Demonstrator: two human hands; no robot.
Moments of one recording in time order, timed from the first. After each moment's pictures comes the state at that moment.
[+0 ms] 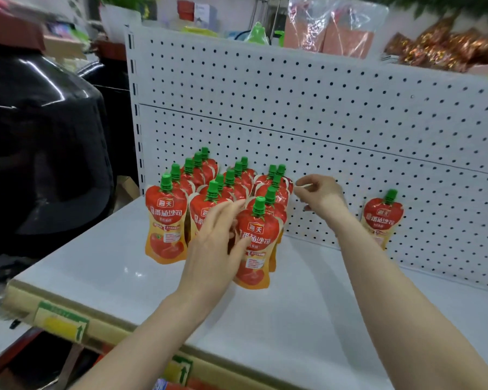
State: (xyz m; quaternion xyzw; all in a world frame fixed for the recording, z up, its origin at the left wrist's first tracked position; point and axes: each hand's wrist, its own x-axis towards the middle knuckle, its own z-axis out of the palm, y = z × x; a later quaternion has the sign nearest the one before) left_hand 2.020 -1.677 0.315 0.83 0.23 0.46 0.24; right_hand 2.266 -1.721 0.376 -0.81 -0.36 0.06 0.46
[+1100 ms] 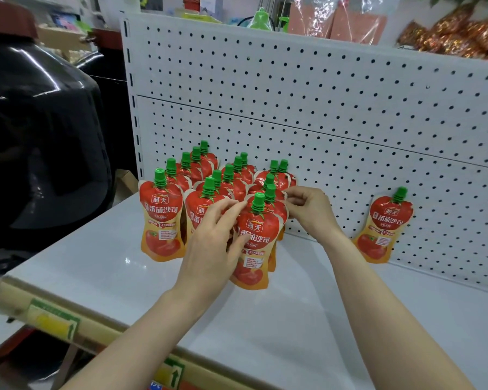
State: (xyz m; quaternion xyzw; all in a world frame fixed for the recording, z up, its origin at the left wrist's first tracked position) left_hand 2.034 -1.667 0.308 0.84 0.25 0.45 0.18; right_hand 2.260 -1.712 0.335 -0.69 -0.47 0.12 0.54
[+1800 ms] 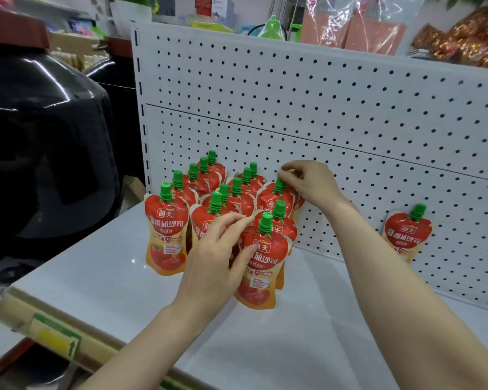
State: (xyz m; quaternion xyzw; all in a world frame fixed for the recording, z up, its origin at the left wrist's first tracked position) left_hand 2.033 -1.659 0.313 0.83 0.23 0.47 0.17; right_hand 2.282 -1.658 0.401 -0.79 -0.53 -0.07 0.31
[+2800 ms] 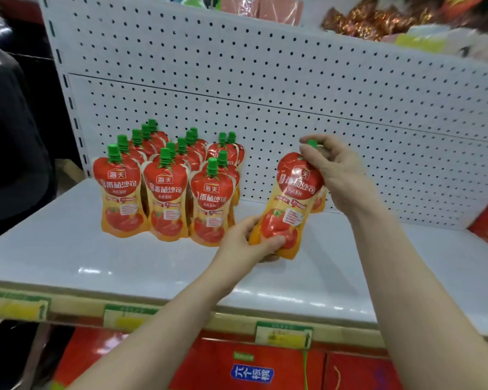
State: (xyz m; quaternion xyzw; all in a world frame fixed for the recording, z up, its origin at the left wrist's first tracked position) left_hand 2.054 -1.766 0.292 0.66 0.11 0.21 0.72; right_hand 2.207 -1.860 0.411 -0.66 -0.36 0.09 0.65
